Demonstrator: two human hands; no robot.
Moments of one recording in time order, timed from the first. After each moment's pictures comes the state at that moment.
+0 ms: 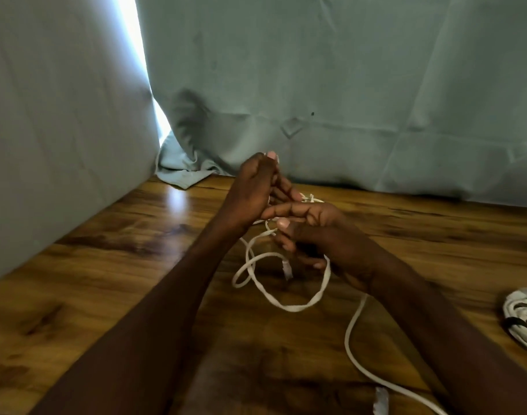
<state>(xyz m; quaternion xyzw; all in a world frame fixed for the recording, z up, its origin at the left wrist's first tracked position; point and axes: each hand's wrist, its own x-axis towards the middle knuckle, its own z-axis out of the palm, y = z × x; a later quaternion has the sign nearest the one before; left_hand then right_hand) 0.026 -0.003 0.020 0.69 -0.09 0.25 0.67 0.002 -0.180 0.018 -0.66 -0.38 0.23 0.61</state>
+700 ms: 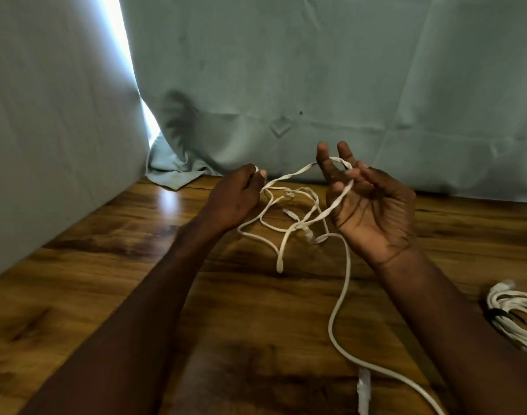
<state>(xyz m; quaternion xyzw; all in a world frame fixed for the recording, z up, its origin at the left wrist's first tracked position) 0.037 0.023 0.006 0.87 -0.03 0.29 0.39 0.039 -0.217 0.029 -0.17 -0.28 0.30 0.90</state>
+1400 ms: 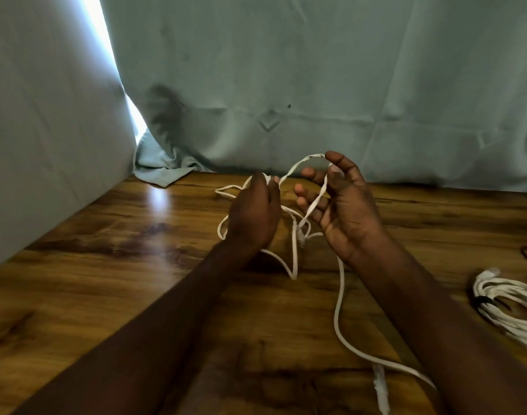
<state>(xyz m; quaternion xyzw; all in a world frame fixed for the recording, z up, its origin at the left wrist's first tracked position) 0.043 -0.043 -0.025 0.87 0.05 0.38 0.30 0.030 -0.194 0.024 -0.47 -0.14 0.06 0.87</state>
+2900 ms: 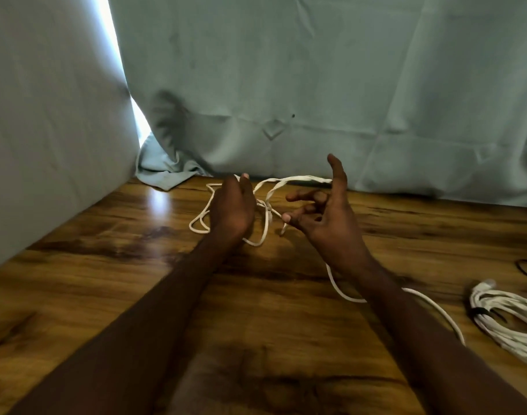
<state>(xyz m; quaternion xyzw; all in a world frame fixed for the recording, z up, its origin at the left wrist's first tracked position) 0.050 -0.005 -0.009 0.83 0.17 0.36 0.40 0.038 -0.192 -0.005 -0.73 -0.31 -0.11 0.60</state>
